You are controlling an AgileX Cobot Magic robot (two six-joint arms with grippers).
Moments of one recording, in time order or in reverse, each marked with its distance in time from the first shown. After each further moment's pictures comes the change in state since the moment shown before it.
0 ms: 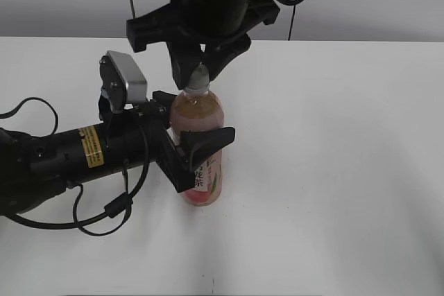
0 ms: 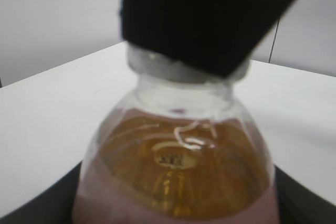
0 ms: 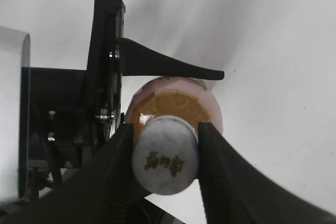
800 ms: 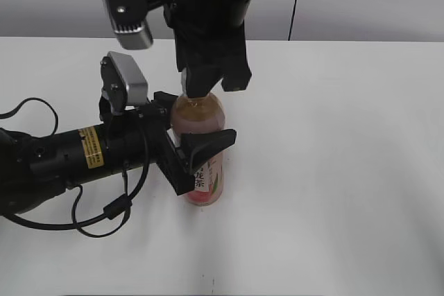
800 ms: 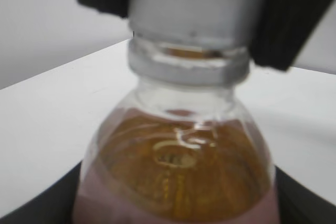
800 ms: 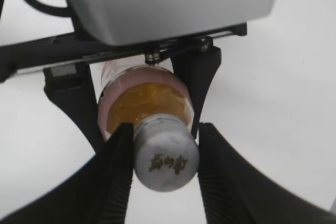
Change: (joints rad) left arm 0.000 0.000 0.000 0.011 -0.003 0.006; right arm -0.001 -0.004 0.000 0.029 0.009 -1.406
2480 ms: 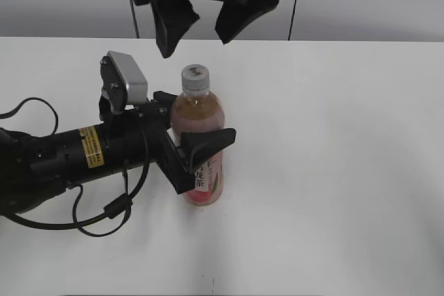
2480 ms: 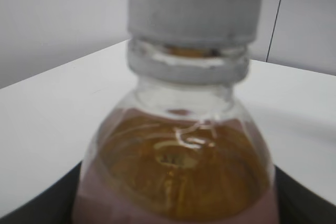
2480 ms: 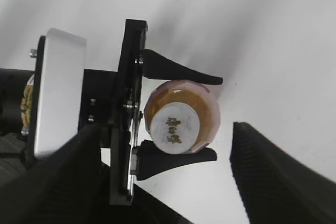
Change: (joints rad) left arm 0.000 0.000 0.000 -0.005 0.000 -0.003; right arm 0.000 -0.091 -0.013 -0.023 -0.006 1.358
